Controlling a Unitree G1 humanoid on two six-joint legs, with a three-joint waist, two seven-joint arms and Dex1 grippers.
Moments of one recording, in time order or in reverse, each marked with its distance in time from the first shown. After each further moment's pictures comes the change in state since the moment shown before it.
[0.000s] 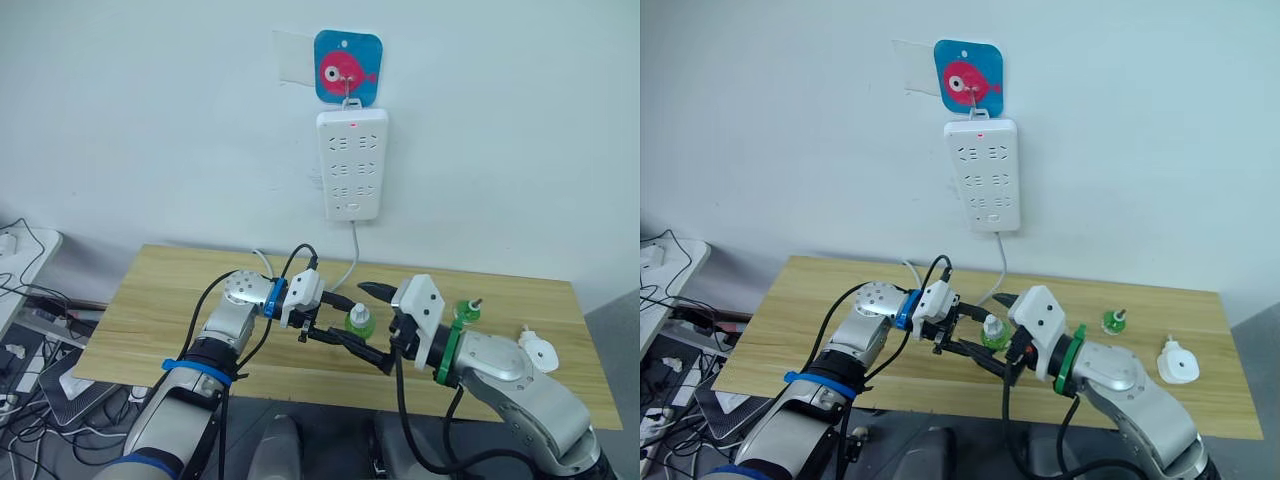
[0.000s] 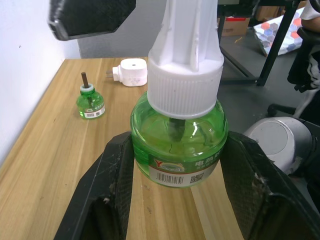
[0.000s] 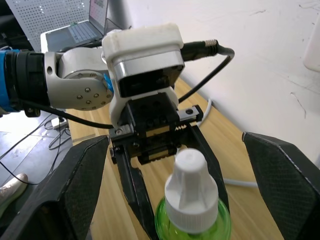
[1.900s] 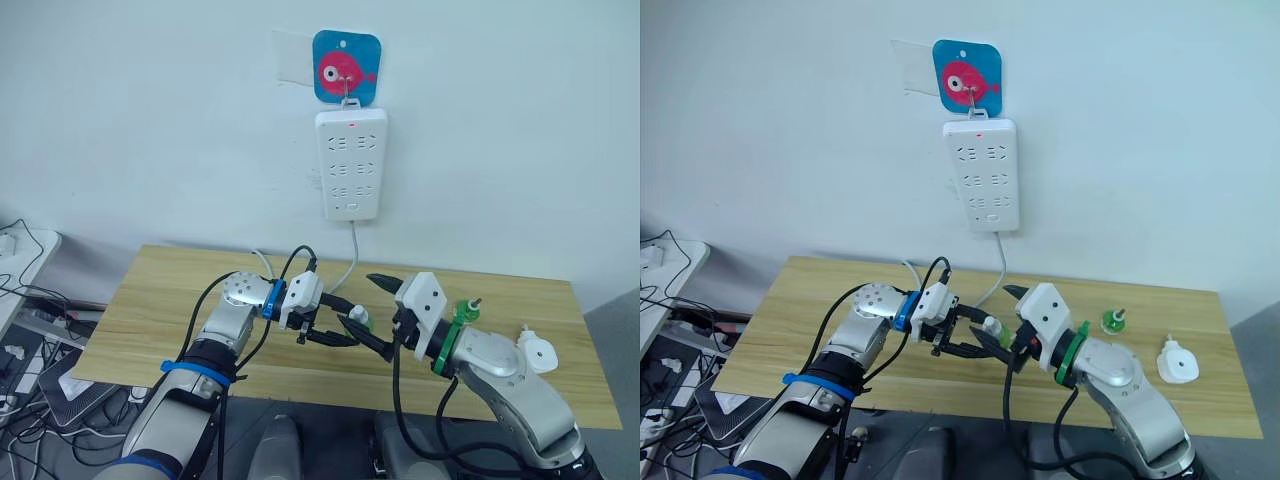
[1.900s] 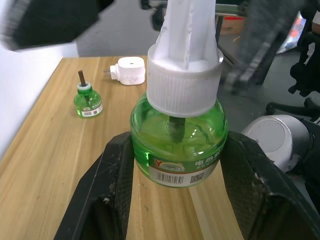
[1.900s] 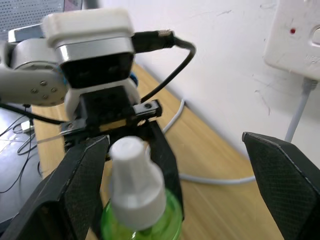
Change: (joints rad) left arm 0.011 0.006 0.000 -0.002 0.001 -0.007 -0.005; right arm 0.014 0.070 -0.021 0.125 -0.132 -0.127 0.023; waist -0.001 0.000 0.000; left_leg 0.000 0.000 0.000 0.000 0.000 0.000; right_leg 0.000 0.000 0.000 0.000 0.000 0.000
